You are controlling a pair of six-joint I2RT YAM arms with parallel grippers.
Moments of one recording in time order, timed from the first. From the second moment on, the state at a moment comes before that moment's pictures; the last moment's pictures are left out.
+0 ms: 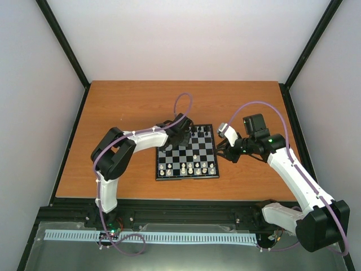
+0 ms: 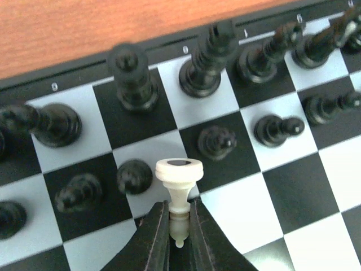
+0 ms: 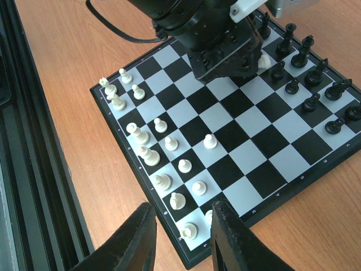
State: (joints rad) left arm -0.72 1.98 1.29 -0.33 -0.17 -0.47; right arm 0.31 1.11 0.93 -0.80 -0.63 -0.48
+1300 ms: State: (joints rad) left arm -0.76 1.84 1.11 -0.31 0.18 -0.11; right arm 0.31 1.52 1.10 -0.79 -0.59 -0.98
